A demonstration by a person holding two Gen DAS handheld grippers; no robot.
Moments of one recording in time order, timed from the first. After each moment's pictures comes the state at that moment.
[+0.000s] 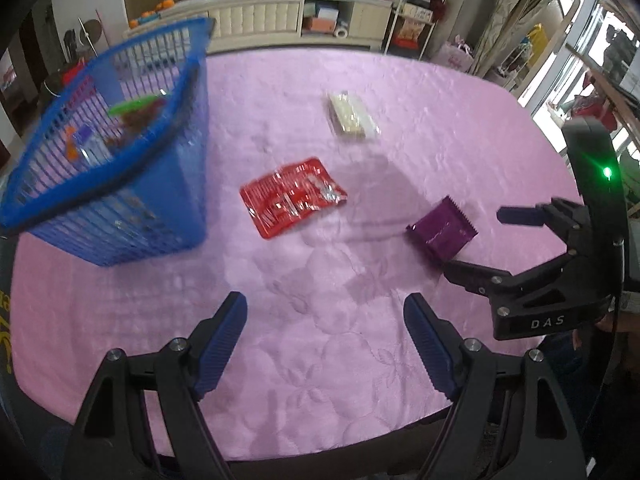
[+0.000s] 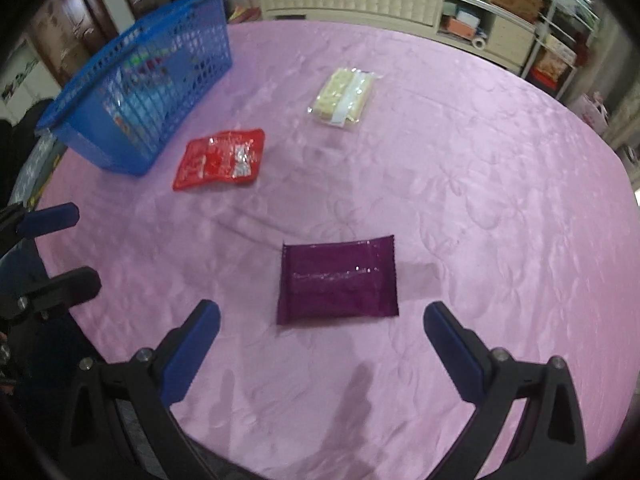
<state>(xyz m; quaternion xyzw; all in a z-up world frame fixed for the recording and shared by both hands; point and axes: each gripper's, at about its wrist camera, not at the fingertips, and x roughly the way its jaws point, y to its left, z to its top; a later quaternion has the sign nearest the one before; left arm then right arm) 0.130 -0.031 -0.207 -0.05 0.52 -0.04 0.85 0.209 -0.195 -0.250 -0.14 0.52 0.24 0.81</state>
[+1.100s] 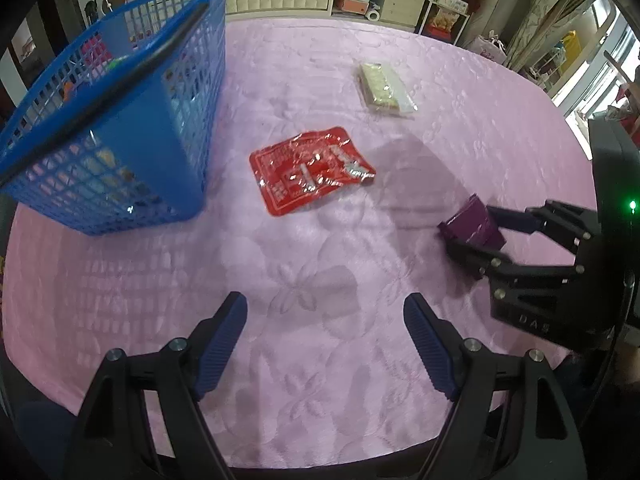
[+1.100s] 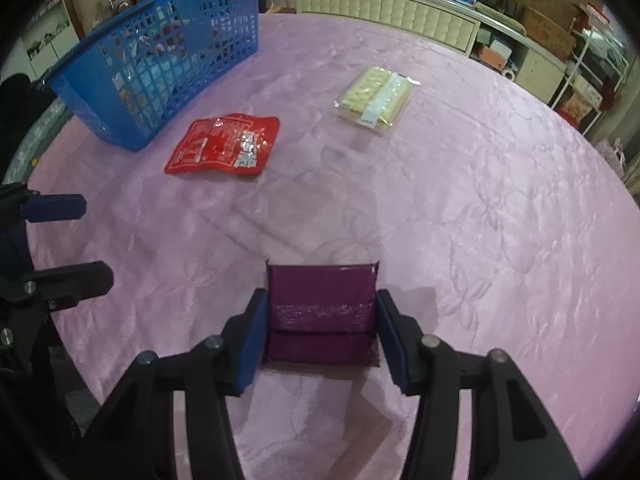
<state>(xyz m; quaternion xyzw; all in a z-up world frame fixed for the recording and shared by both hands) 0.142 -0.027 -0.231 -0.07 0.55 0.01 0.83 0.198 -0.183 -0.271 -0.18 0.48 0.29 0.81</state>
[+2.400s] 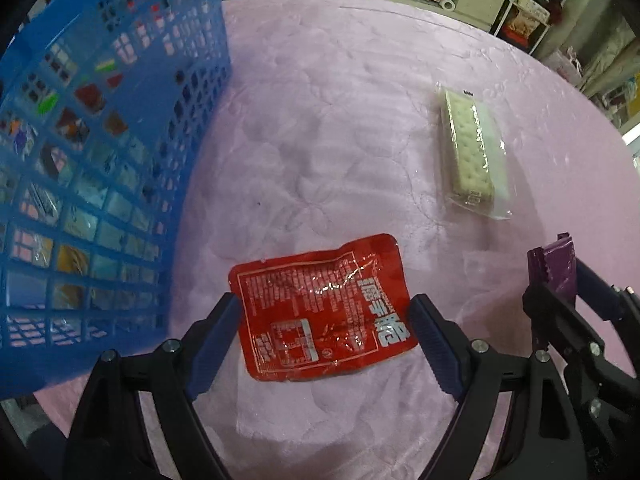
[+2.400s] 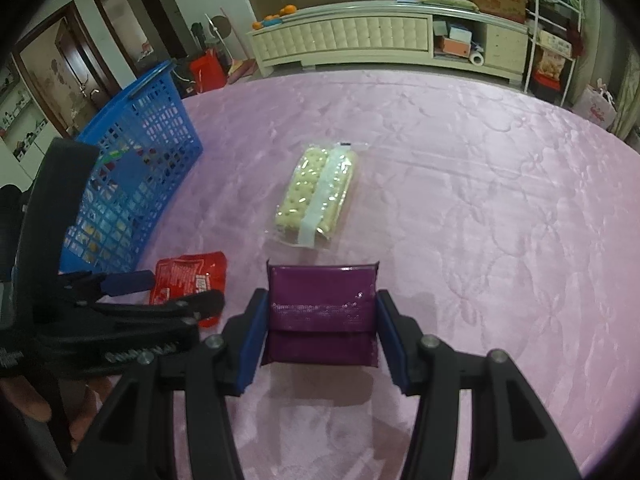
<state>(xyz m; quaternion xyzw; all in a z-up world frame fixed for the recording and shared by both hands) 0.283 -0.020 -0.272 -0.10 0.59 0.13 0.79 0.290 -0.193 -0.246 -0.04 0.47 0.27 0.84</state>
